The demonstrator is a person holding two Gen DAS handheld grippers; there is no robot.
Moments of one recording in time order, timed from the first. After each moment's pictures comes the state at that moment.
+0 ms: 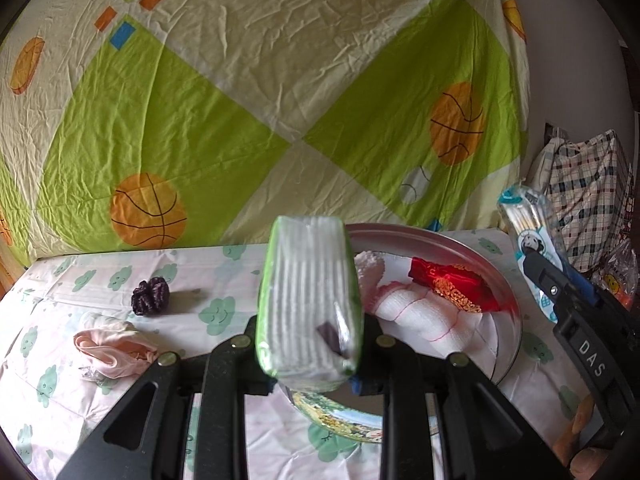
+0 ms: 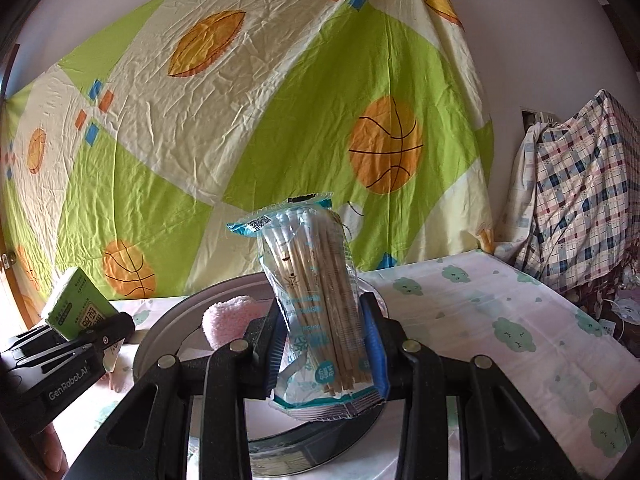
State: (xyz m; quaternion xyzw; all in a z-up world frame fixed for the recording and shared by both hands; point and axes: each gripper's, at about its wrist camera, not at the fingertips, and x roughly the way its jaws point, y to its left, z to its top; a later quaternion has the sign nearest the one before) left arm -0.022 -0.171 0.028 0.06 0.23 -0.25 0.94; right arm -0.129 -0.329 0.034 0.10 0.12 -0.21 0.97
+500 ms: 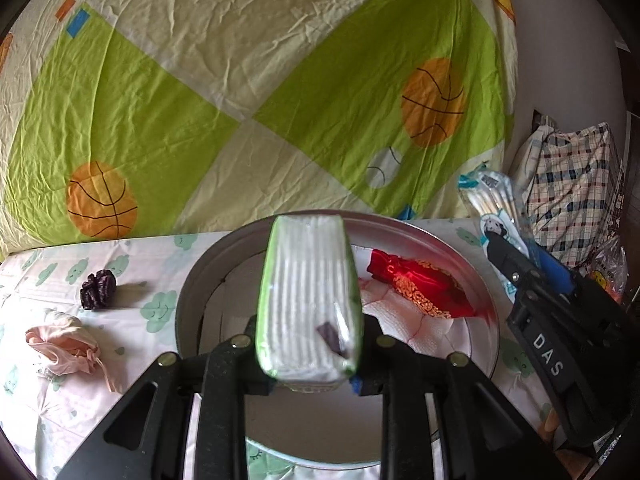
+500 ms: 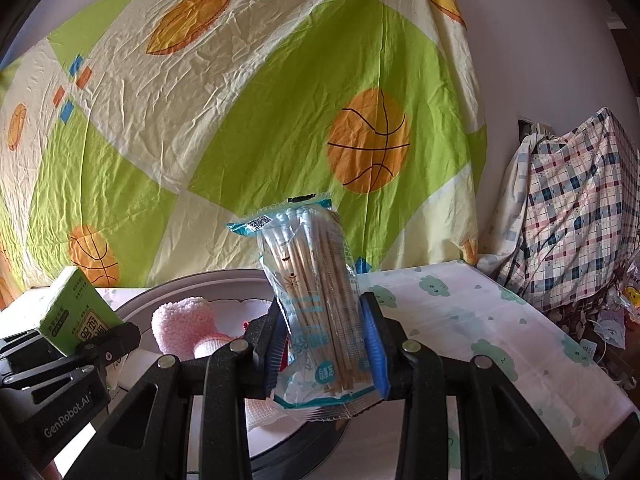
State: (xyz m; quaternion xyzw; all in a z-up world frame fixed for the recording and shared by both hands) left arm -0.017 -0.224 0.013 0.06 0.26 -0.28 0.92; right arm -0.106 -0.359 0.029 0.07 0.15 -0.24 0.96
